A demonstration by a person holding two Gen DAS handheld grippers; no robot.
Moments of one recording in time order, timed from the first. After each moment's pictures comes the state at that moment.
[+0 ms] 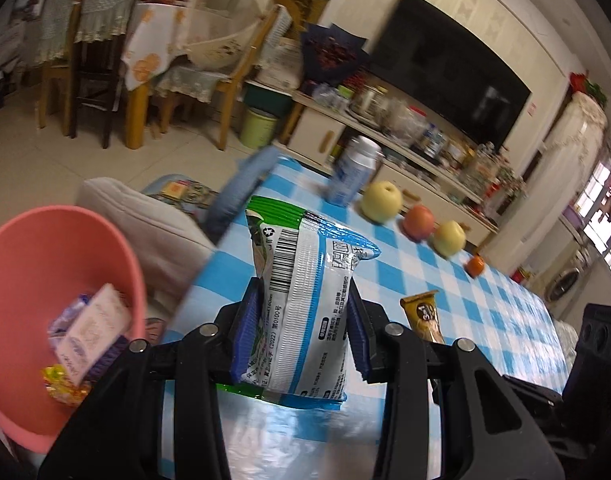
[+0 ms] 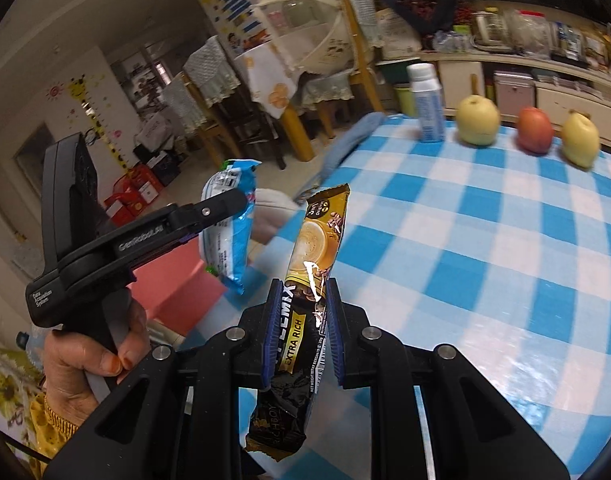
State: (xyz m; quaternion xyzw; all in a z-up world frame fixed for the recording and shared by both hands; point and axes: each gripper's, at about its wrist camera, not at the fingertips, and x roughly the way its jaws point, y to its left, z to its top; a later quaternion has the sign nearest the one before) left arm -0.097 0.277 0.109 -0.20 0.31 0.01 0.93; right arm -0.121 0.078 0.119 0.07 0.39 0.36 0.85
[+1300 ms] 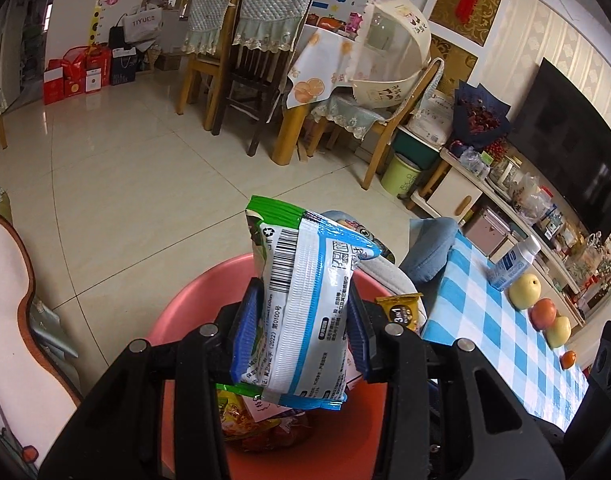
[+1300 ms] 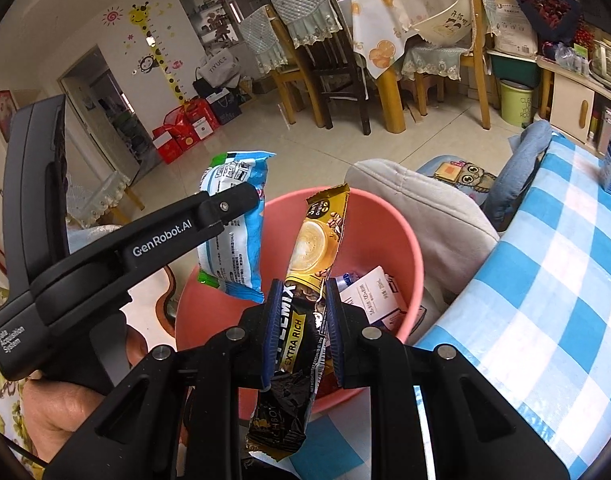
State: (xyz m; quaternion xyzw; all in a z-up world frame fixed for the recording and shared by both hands) left arm -0.145 0.446 0.107 -0.25 0.28 0.24 0.90; right arm -0.116 0.324 0.107 -0.02 0.41 0.46 0.79
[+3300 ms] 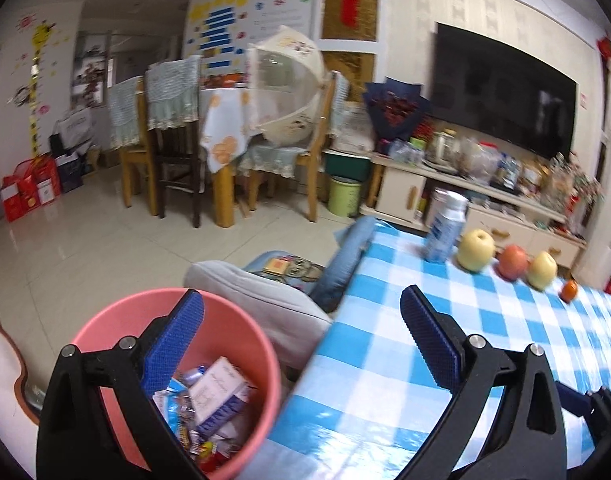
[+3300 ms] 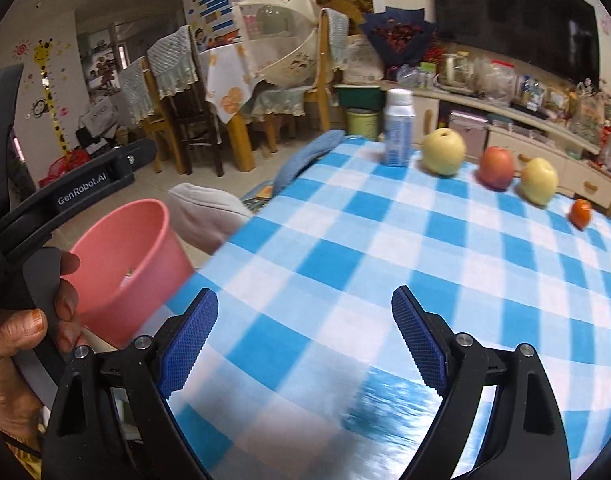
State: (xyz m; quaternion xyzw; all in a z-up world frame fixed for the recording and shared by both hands) left arm -0.110 0.289 0.131 -0.07 0.22 0.16 0.96; right arm -0.133 0.113 0.100 -0.03 0.34 0.23 0.91
